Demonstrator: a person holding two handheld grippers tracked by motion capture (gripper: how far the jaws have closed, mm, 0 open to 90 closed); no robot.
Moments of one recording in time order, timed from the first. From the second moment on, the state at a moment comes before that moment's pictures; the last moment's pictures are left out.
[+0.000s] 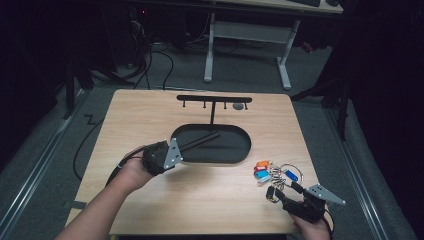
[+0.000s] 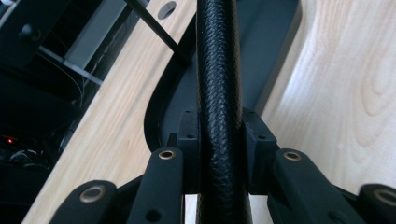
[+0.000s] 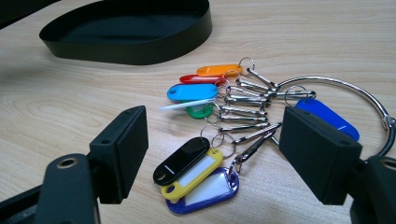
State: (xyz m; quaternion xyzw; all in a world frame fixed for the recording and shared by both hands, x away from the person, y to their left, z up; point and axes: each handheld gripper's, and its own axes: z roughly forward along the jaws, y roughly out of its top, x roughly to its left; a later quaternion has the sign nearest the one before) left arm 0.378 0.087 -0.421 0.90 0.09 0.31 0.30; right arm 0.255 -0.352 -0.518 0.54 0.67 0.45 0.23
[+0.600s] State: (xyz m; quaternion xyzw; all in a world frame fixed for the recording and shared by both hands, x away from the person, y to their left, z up) left arm 0.419 0.038 -0.439 0.89 0.01 0.35 0.29; right arm 0.256 -0.354 -0.519 0.54 0.67 0.45 0.23
